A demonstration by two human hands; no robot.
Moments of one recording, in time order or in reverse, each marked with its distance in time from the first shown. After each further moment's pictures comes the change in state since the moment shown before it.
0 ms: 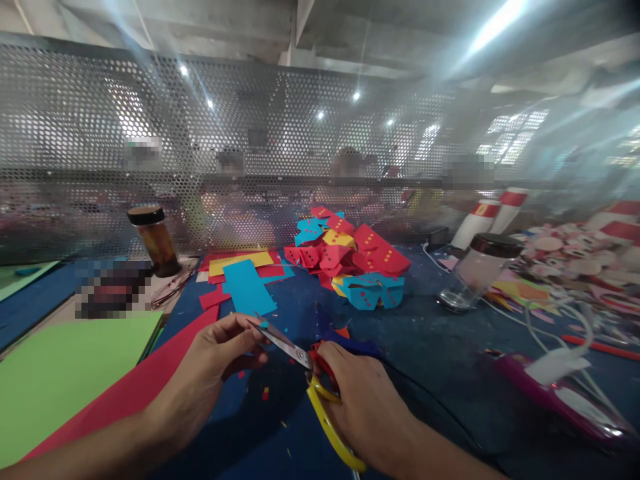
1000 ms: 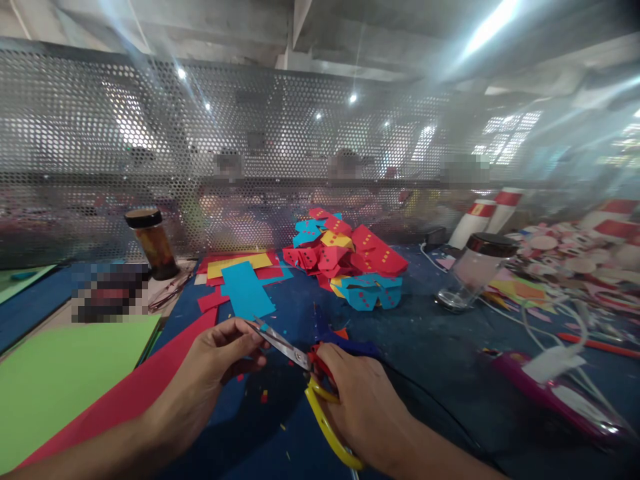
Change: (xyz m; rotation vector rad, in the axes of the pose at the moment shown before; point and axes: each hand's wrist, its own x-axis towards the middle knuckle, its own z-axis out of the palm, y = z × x) left_hand 0.001 -0.005 -0.003 0.018 -0.001 -0.006; right_hand -0.001 0.003 0.002 -0.042 0.015 0.005
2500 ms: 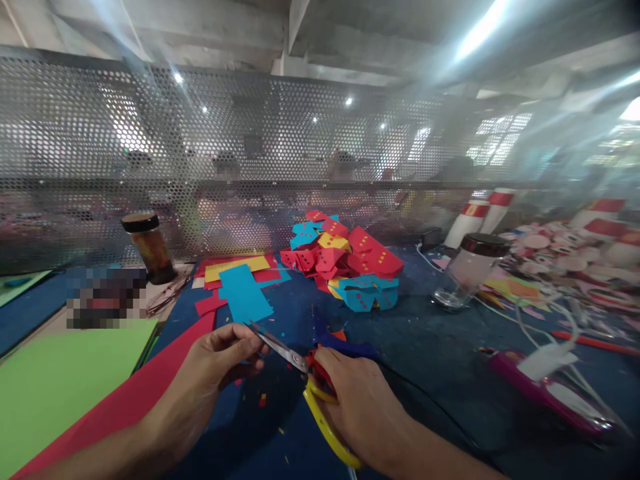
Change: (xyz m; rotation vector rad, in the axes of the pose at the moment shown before) left_hand -0.002 0.004 0.003 0.012 0.031 -0.056; right_hand 0.001 0.002 0.001 0.004 -0.024 0.003
